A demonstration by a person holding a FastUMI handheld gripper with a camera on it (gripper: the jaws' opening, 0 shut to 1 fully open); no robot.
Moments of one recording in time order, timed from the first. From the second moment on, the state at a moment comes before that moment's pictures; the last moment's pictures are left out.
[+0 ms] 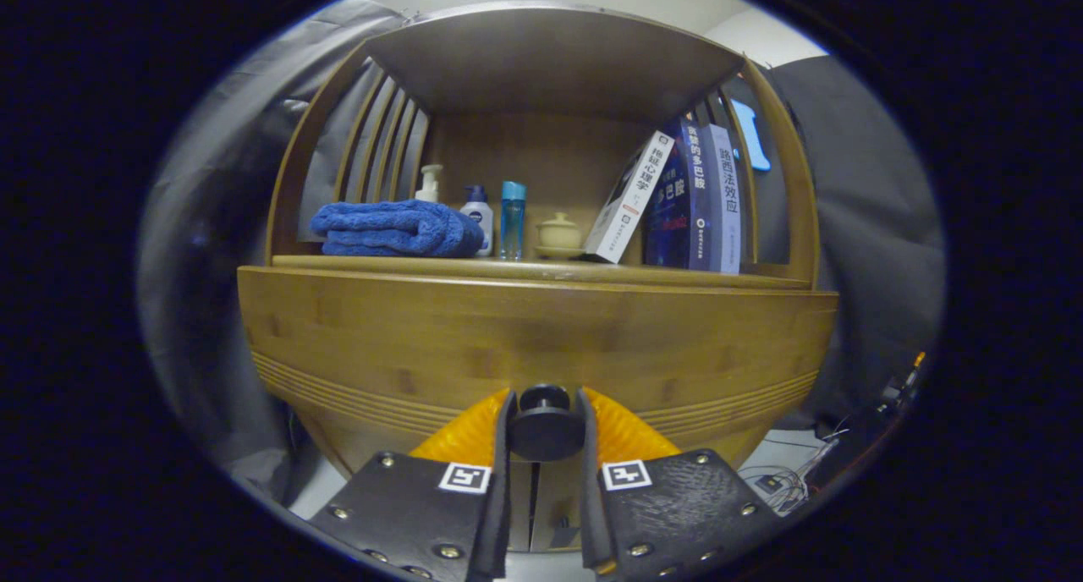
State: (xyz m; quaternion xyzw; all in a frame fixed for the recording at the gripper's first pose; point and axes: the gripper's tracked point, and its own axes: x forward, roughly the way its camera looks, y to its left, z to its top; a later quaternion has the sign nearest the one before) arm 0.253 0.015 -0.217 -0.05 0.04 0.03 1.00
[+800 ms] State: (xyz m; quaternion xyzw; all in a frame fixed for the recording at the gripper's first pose) arm 0.100 0.003 -0.226 -0.05 0.06 0.03 1.00
